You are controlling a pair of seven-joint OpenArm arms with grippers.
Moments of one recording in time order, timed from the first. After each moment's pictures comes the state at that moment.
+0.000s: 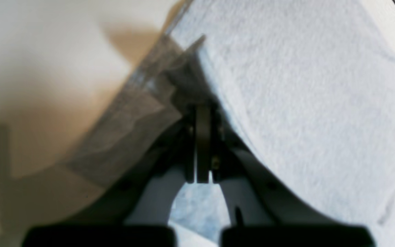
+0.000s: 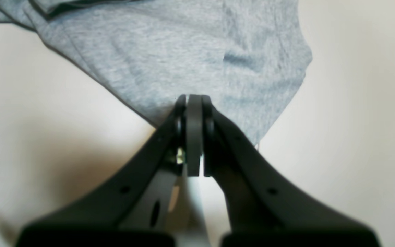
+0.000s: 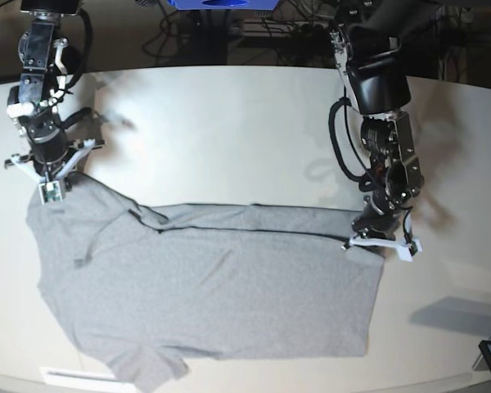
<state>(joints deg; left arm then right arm) -14.2 -6.1 -19.0 67.3 -24.9 2.6 32.3 -14.2 9.2 14.8 99.8 -1.9 17.7 -33.3</state>
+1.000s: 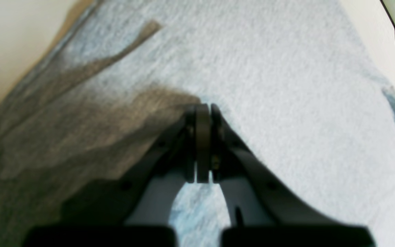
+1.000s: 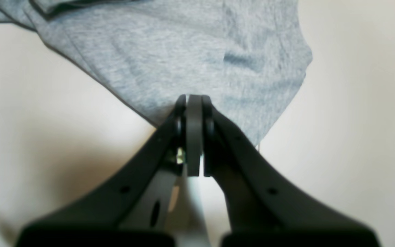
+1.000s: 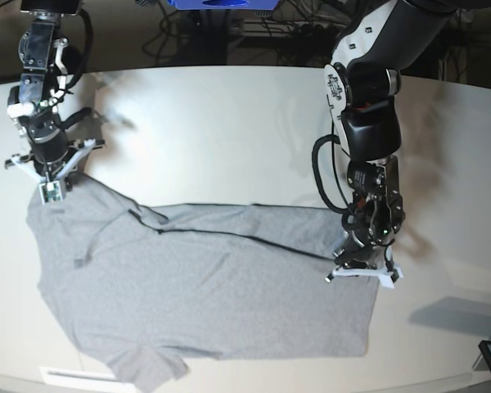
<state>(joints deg) -26.9 -4.1 -18.8 48.8 -24.7 2.7 25.3 -14.3 9.2 14.8 99.8 -1.9 17.7 -33.3</state>
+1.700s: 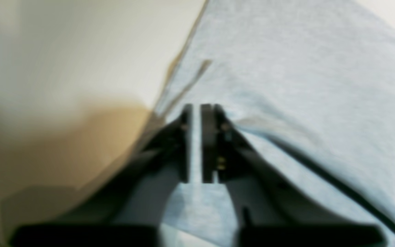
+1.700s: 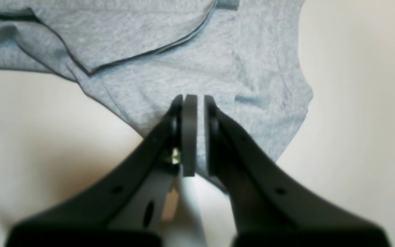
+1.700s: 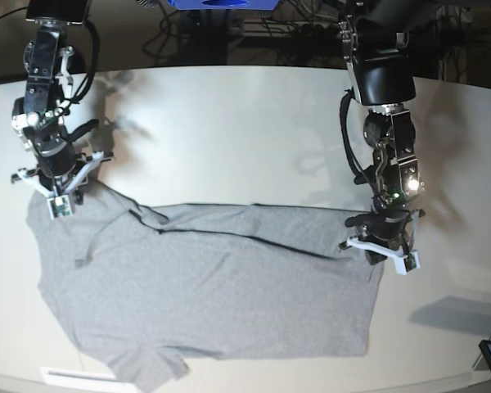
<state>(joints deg) -11.5 -8.6 -11.7 75.5 -14.6 2.6 28.4 -10.7 7.8 12.2 102.1 -2.4 20.6 -38.2</state>
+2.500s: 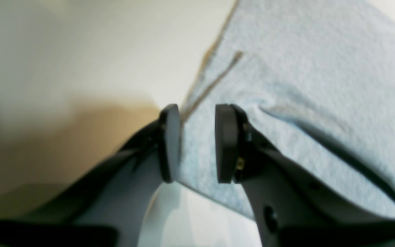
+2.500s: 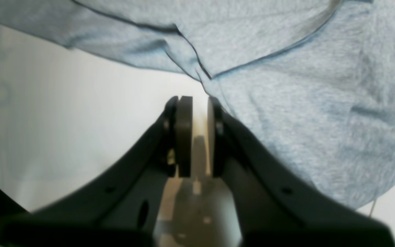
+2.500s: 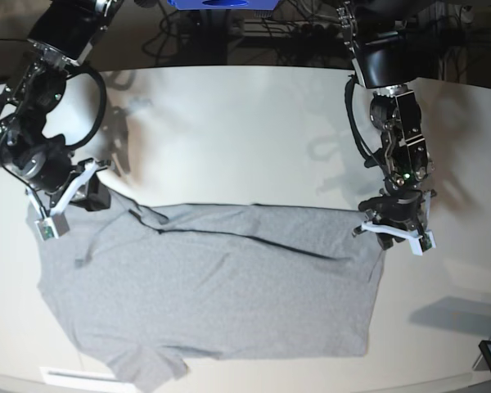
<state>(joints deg) -6.5 -8.5 -16.7 79.7 -14.3 2.5 28.4 0.5 1.5 29.3 105.1 36.9 37.1 -77.1</state>
